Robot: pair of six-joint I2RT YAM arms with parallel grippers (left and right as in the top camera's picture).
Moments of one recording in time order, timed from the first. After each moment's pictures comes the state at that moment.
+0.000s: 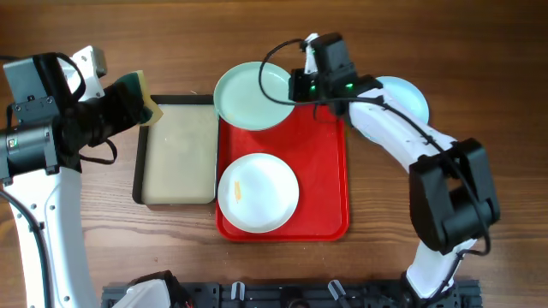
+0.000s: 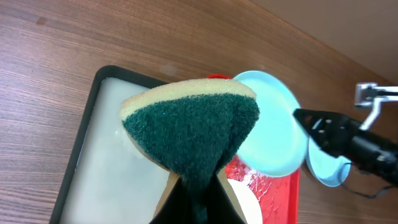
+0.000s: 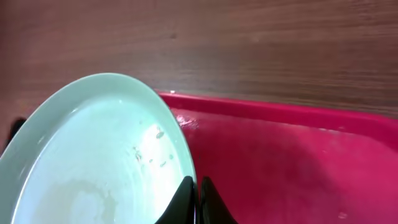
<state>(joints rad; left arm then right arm) 0.24 1.30 1.43 -1.06 0.39 -0.20 0.39 1.94 1.38 -0.26 -0.24 0.42</state>
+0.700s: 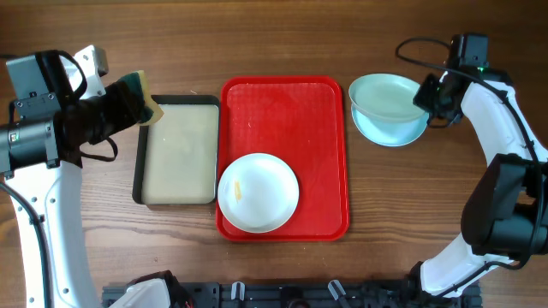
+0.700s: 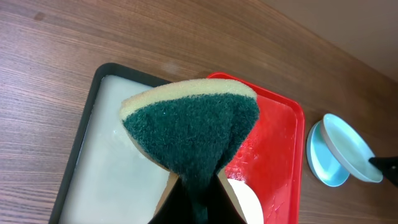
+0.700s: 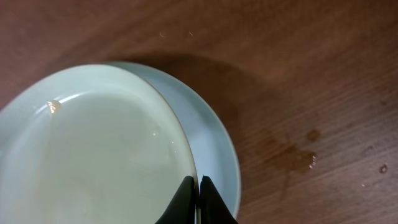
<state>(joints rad) 0.24 1.32 1.43 -1.06 0.39 -0.20 -0.15 1.86 1.35 -0.72 0.03 0.36</state>
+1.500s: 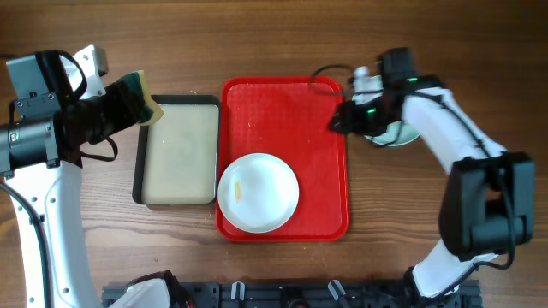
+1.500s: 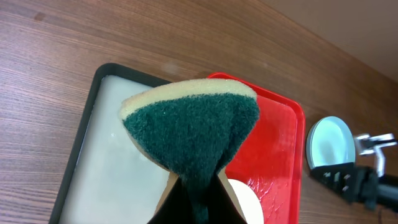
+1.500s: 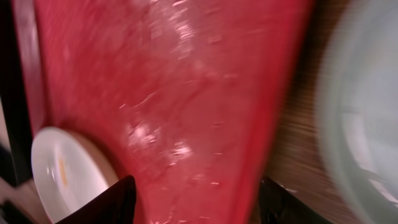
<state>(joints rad) 0.24 1.32 1.43 -1.05 0.39 -0.20 0.18 1.86 1.27 -0.77 -0.48 0.05</state>
